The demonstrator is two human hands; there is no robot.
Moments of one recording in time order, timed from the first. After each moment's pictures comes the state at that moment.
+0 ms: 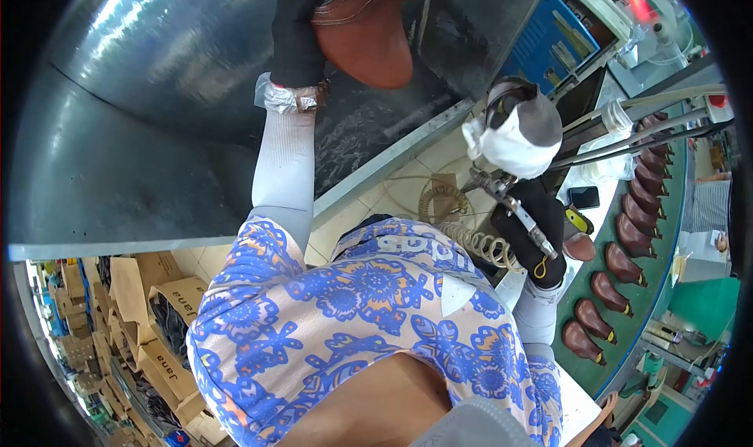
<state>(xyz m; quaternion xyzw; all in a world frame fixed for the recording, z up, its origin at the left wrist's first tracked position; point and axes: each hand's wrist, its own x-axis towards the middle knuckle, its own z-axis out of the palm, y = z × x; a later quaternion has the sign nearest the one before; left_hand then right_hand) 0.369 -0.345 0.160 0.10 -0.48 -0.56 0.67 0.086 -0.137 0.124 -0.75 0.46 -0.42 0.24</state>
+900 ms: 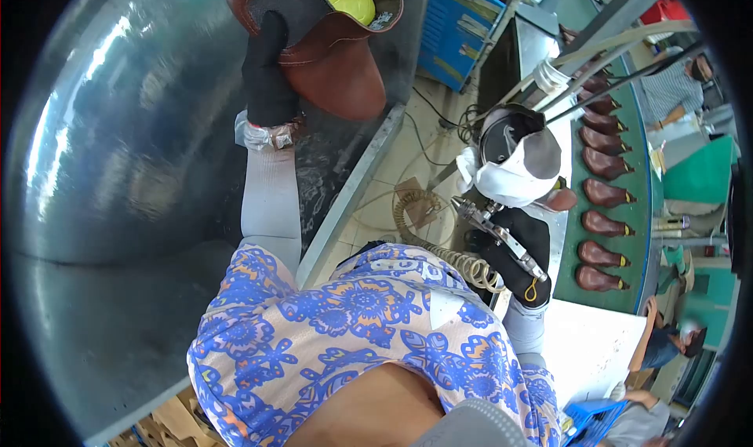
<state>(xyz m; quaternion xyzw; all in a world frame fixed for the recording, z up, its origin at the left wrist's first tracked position) 0.295 -0.424 0.161 0.08 -0.50 -0.59 0.63 0.099 -0.123 0.127 -0.65 0.59 -0.45 0.16</state>
